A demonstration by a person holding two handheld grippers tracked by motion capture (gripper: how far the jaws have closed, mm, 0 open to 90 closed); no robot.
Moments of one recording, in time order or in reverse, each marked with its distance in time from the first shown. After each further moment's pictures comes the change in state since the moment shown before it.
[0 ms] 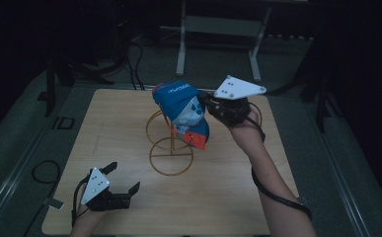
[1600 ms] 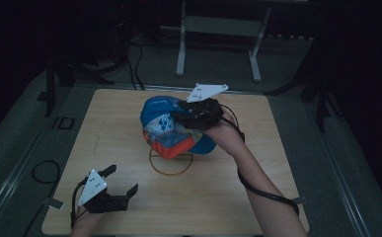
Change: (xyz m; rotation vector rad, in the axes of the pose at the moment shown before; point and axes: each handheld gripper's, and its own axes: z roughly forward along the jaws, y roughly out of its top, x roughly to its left) left arm 0.005 -0.010 -0.001 0.004 -0.021 -0.036; right arm 0.014 -0.019 0.058 0.167 0.186 0.062
